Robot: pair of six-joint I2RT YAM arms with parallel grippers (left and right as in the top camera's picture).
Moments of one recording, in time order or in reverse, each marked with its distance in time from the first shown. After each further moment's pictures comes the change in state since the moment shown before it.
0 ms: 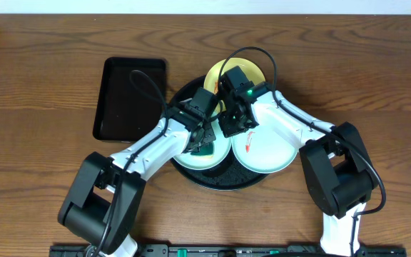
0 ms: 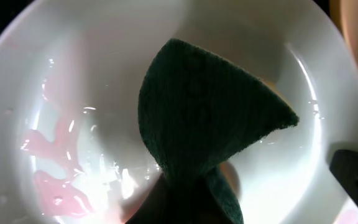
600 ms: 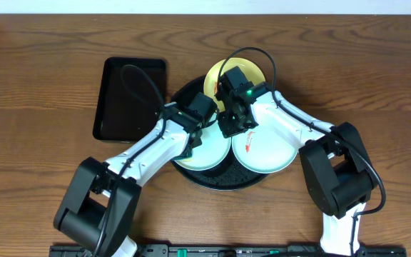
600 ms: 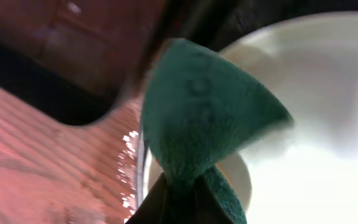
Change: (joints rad) left arm -0.002 -0.039 0.000 -0.193 -0.288 -0.057; right arm 0.003 0.000 0.000 -0.001 -0.008 0.000
